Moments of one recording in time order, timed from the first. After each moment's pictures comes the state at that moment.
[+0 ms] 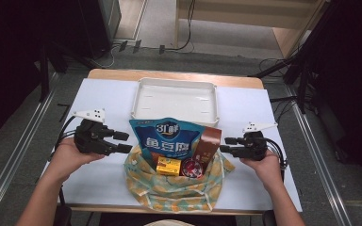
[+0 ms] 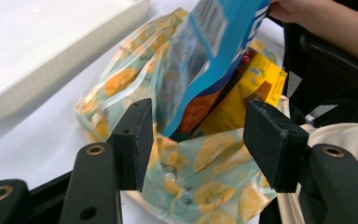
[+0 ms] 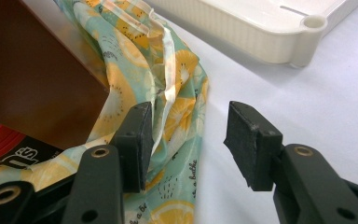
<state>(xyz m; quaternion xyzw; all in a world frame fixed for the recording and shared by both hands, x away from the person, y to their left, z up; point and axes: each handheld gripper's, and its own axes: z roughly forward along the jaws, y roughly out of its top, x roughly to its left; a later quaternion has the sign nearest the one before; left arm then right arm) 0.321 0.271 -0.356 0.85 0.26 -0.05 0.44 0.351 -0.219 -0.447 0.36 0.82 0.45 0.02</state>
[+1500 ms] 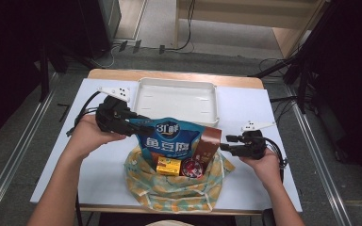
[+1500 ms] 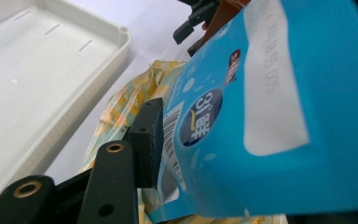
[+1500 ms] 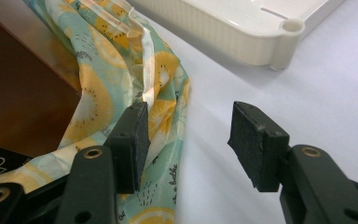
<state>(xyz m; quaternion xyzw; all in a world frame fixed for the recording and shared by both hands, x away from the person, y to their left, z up) 0.354 0.208 -0.307 0.88 0.21 -0.06 0.43 0.355 -0.216 -0.448 0.37 0.82 0.43 0.05</state>
